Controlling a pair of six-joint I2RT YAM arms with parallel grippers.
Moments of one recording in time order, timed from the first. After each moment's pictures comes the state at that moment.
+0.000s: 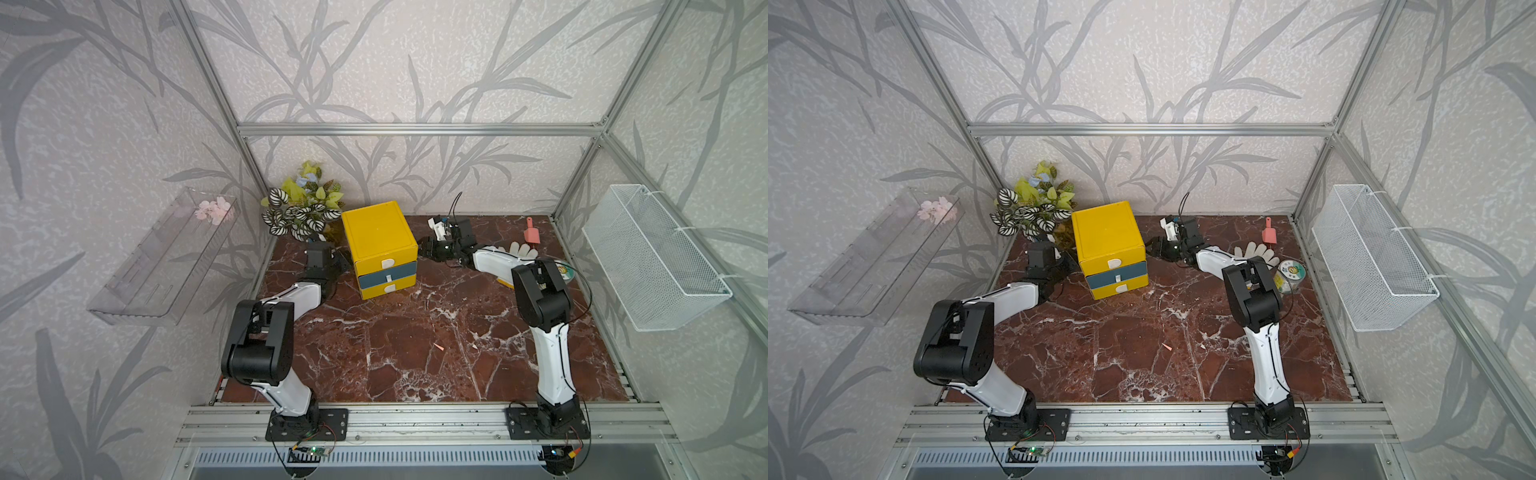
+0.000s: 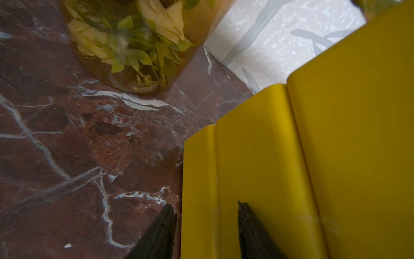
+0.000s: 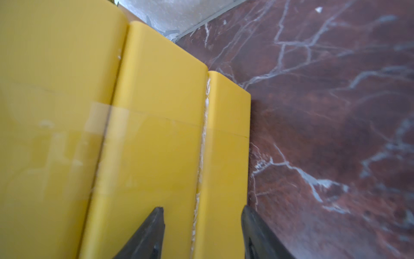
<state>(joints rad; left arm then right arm) -0.08 1.64 0.85 0.25 0.09 -0.66 0.40 2.19 1.51 0.11 -0.68 0.66</state>
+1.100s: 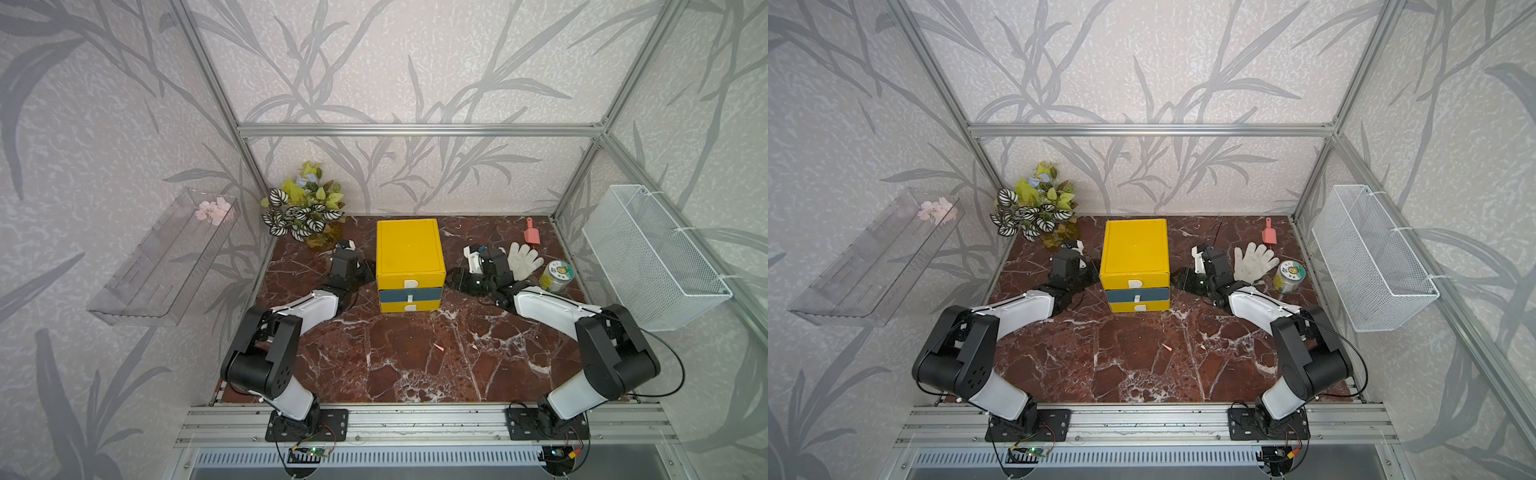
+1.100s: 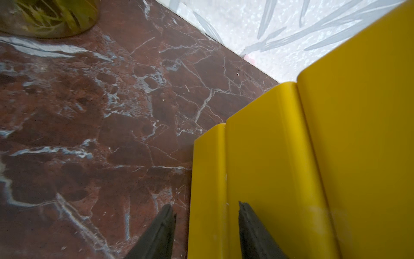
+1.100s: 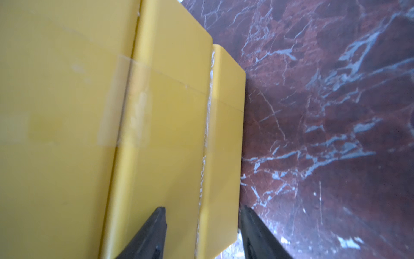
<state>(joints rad) -0.29 1.58 0.78 0.23 0.05 -0.65 0.42 1.57 0.85 0.07 -0.39 0.68</state>
